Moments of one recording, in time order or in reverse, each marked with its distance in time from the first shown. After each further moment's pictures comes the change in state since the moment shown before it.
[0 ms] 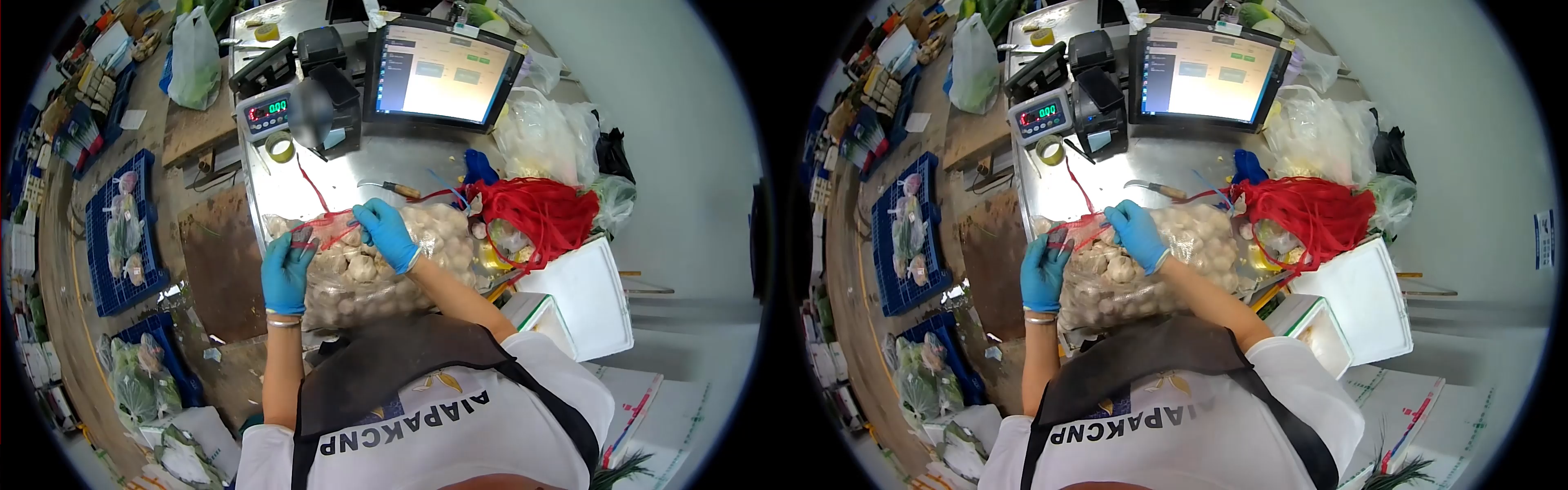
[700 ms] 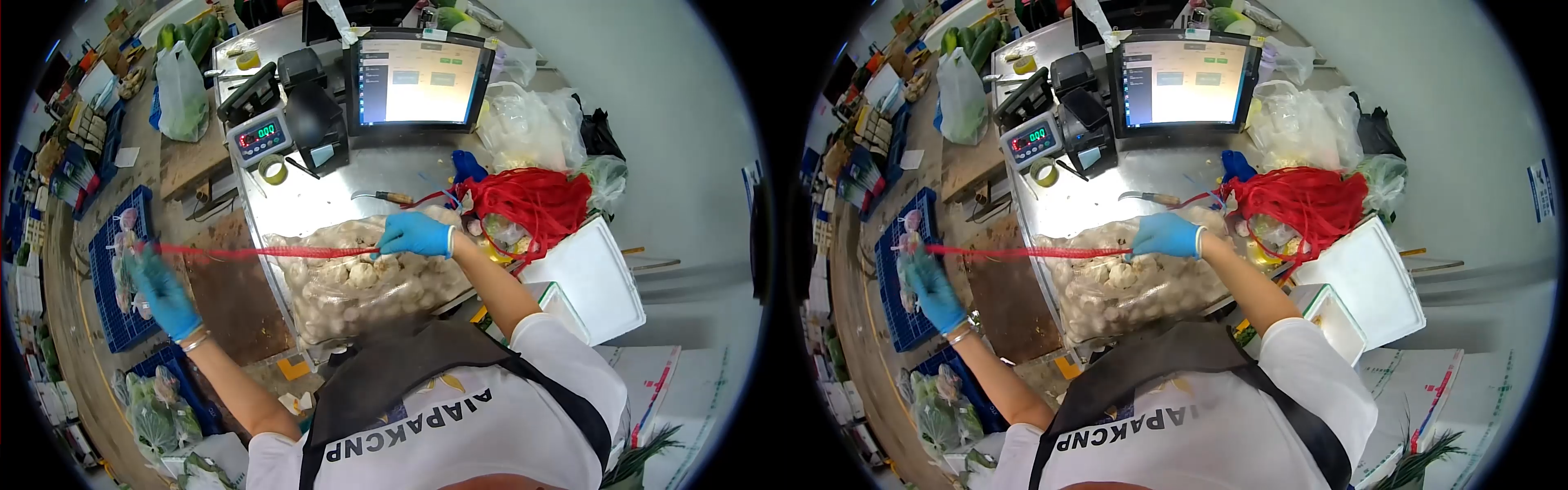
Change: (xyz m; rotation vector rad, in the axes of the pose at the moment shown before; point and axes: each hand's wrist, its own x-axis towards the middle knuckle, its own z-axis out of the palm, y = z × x) left_hand 0.035 0.188 -0.097 0.612 0.057 0.785; right_hand -0.014 -0.043 -0.077 -0.979 -0.598 -0.335
